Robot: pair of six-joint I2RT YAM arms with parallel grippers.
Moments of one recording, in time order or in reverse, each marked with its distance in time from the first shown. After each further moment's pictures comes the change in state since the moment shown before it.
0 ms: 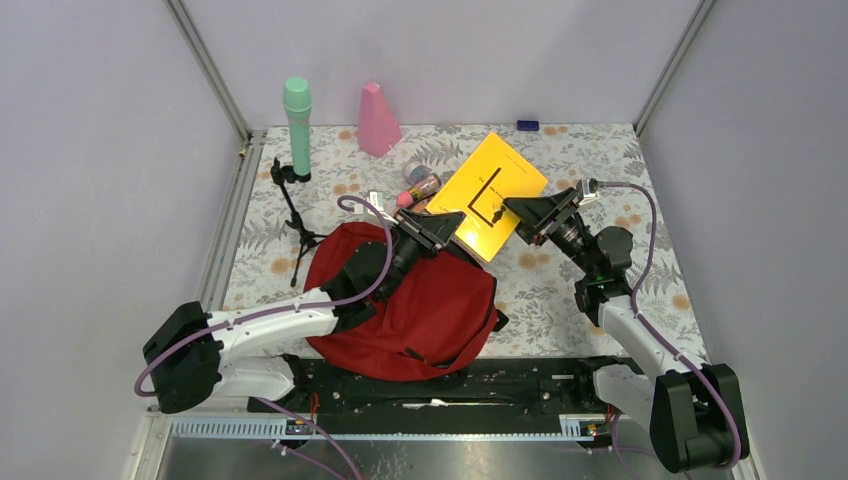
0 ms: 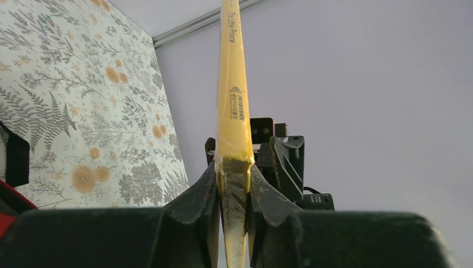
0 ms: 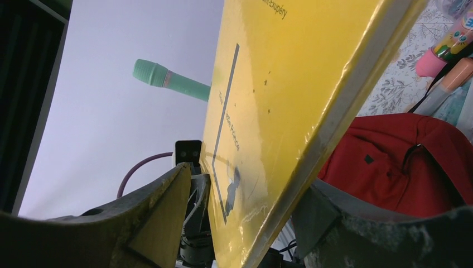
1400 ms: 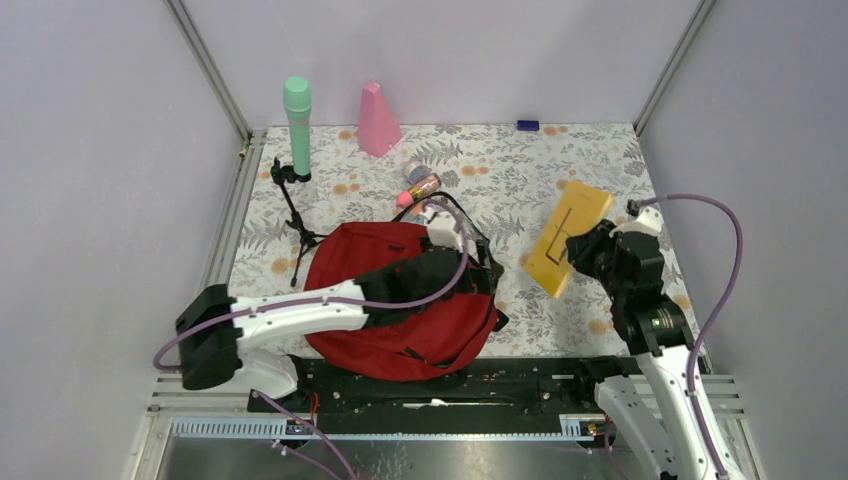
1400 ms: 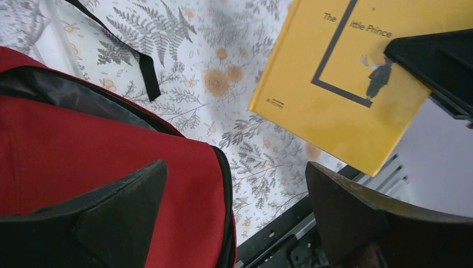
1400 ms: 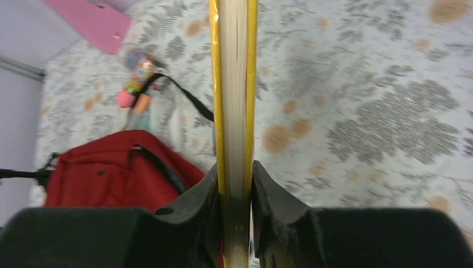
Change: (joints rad) left arm -0.171 0.124 0.243 -0.636 -0.039 0.390; right arm 0.006 -0.408 0.338 -1.344 0.634 -0.867
